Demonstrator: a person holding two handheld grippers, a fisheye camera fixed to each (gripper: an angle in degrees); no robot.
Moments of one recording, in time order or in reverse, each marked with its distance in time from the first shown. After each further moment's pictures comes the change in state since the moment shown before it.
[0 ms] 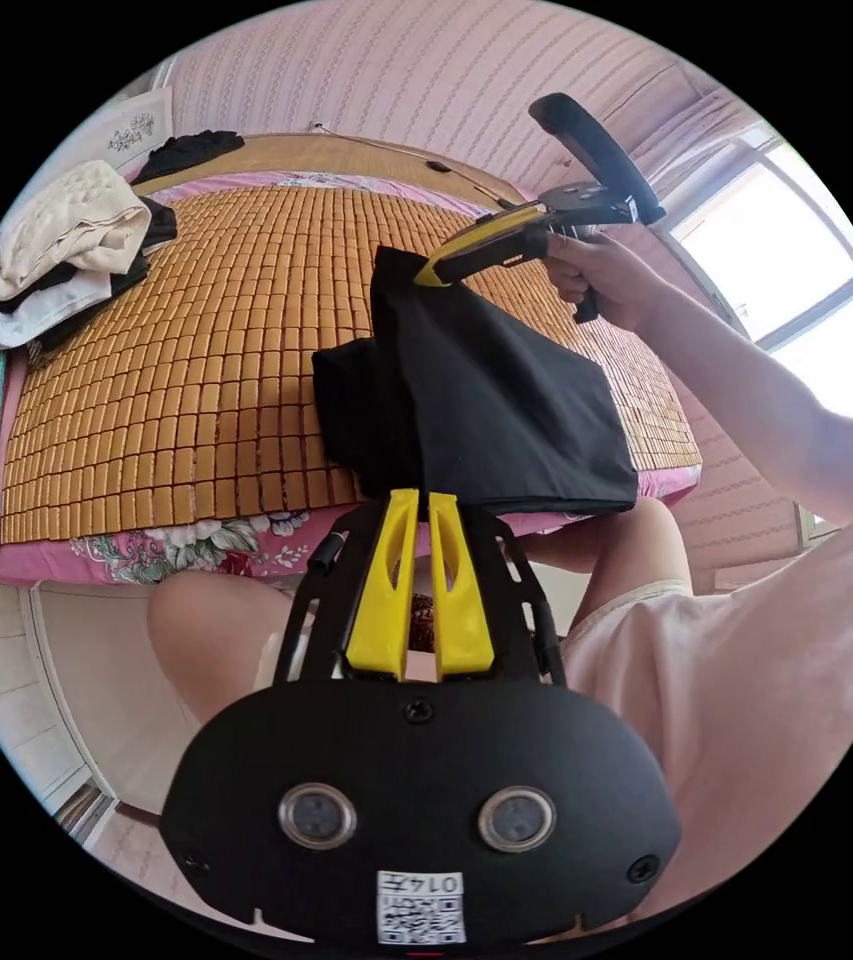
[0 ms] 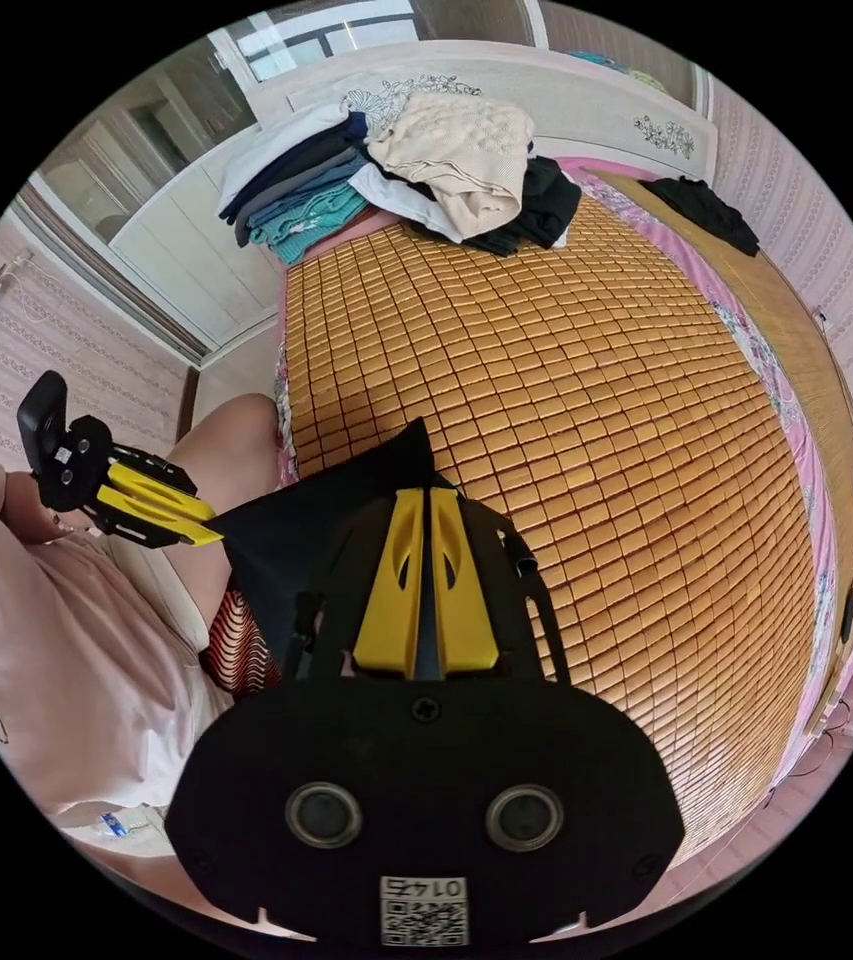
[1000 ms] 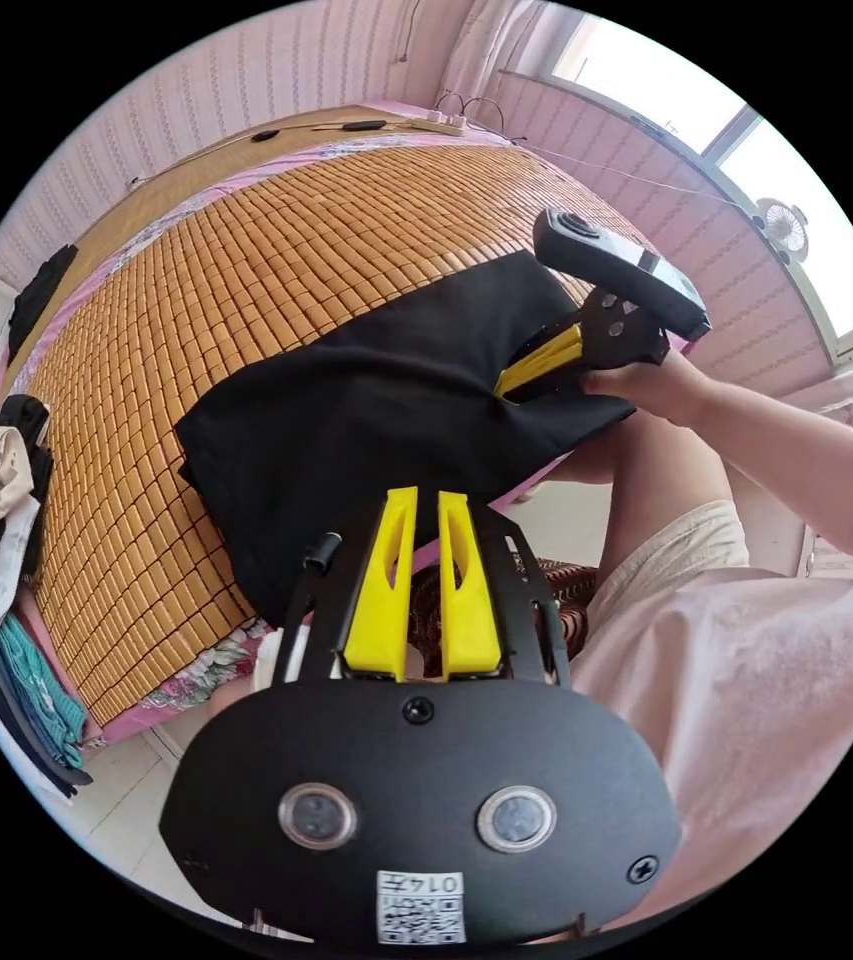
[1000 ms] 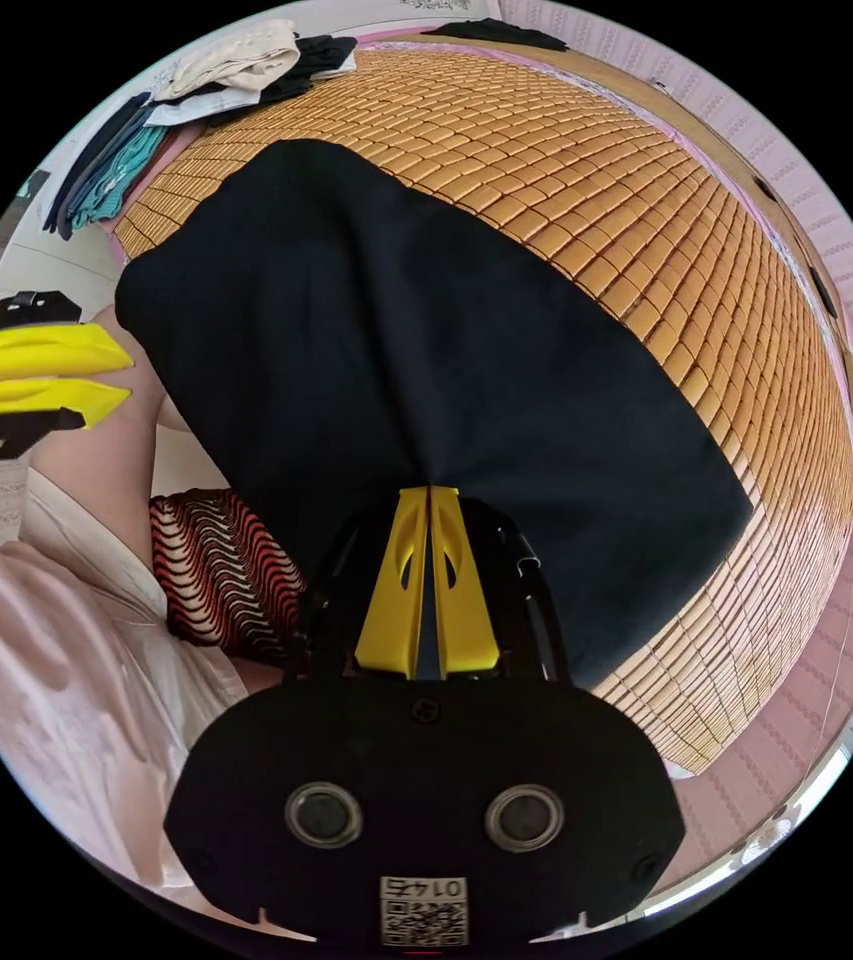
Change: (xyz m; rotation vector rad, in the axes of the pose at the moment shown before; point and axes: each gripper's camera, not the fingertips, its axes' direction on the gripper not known) left arm 0.209 -0.123 0.060 -0.228 -0.127 0.419; right arm 0.024 0.164 0.075 -0.244 0.124 0.506
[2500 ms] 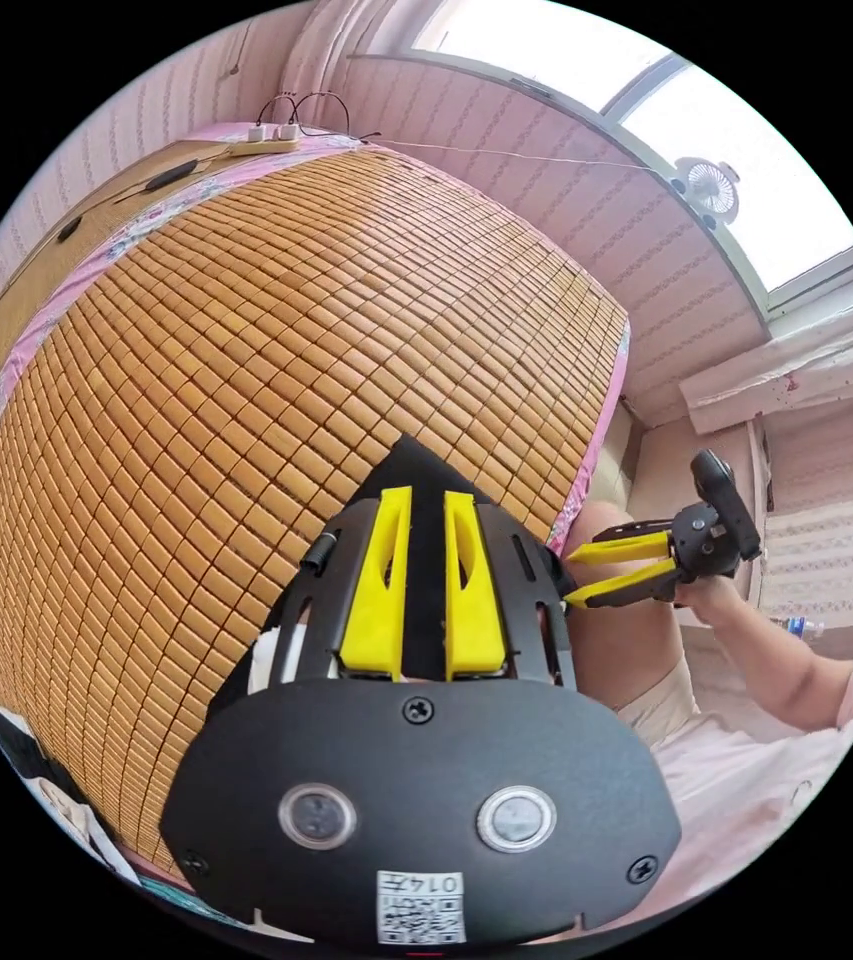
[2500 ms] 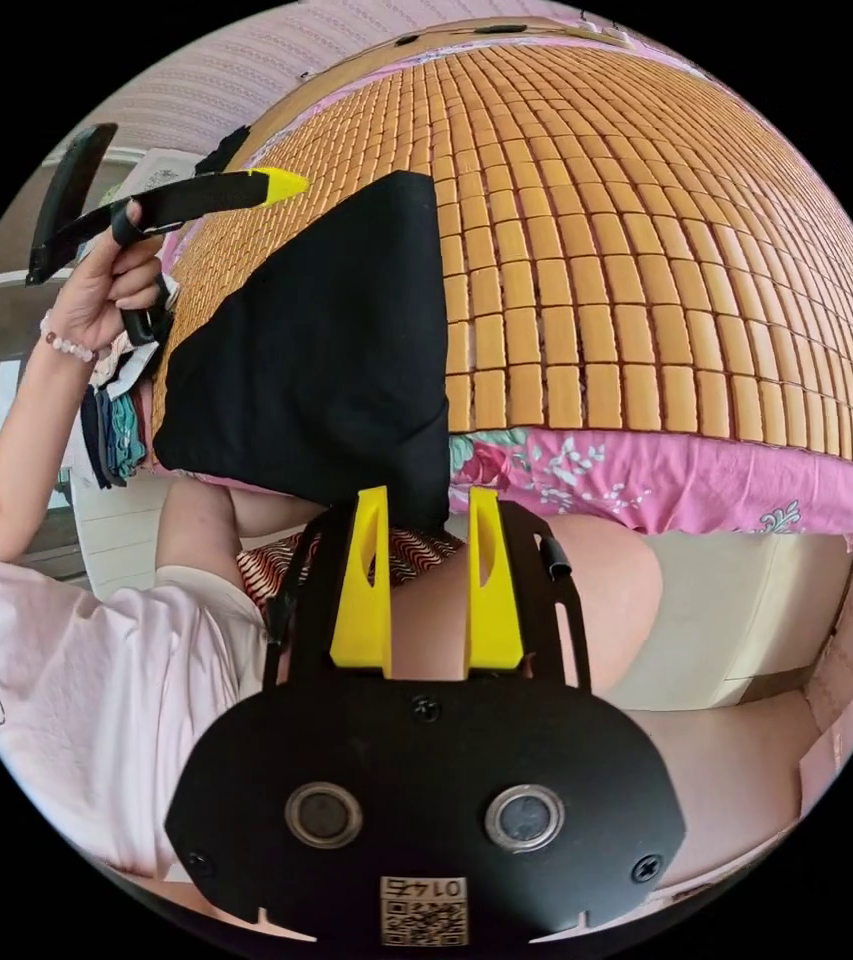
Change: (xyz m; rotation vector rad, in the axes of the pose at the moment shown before) left arm 0.114 -0.435 0.047 -0.032 0.219 0.298; right arm 0.287 0.409 0.014 0.161 -0.448 0.658
